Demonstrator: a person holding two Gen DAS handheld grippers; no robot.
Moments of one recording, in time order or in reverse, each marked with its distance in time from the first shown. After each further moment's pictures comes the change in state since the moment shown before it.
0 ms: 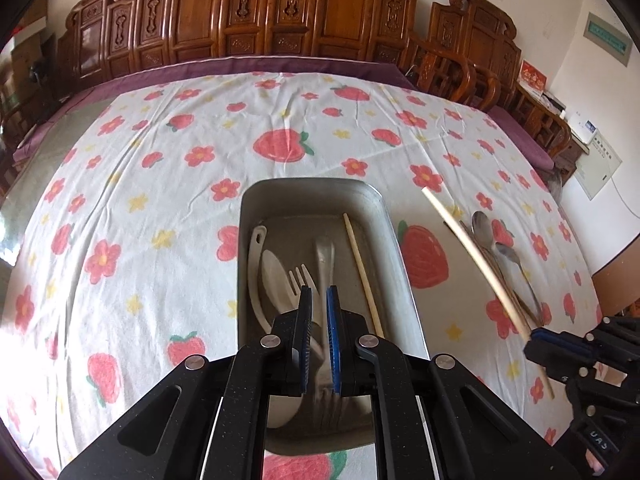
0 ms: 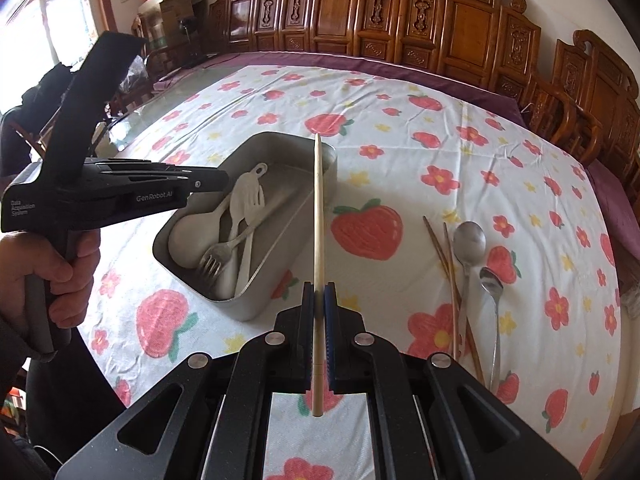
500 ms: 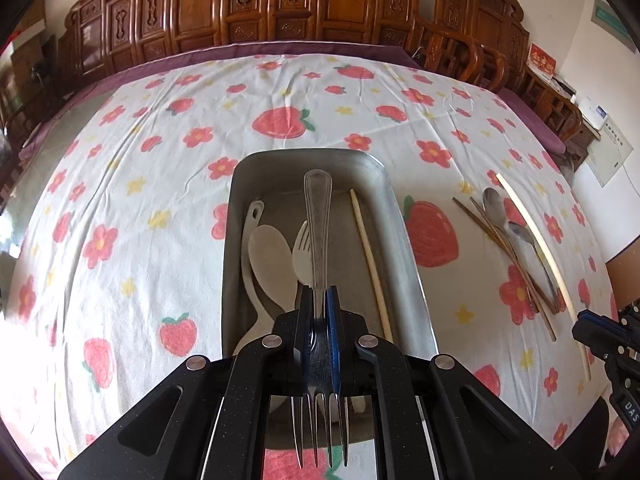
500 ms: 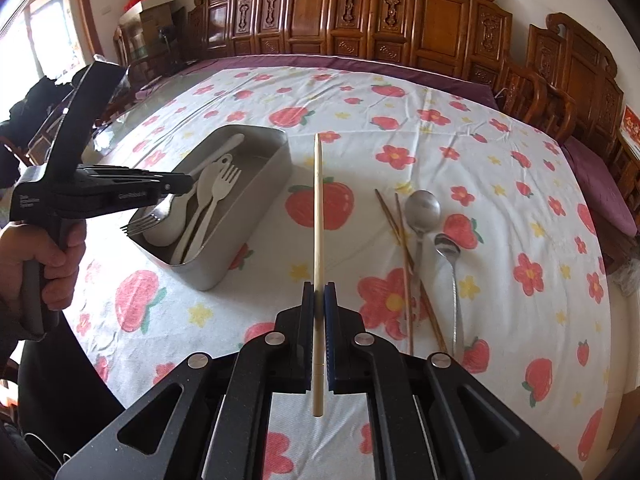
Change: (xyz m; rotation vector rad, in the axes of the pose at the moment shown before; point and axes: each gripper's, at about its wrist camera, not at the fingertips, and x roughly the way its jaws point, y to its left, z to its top) left arm 0.021 -0.010 -0.010 0.009 0.062 0.043; right arm -0.017 -0.038 -0.031 0.054 -0.007 -0.042
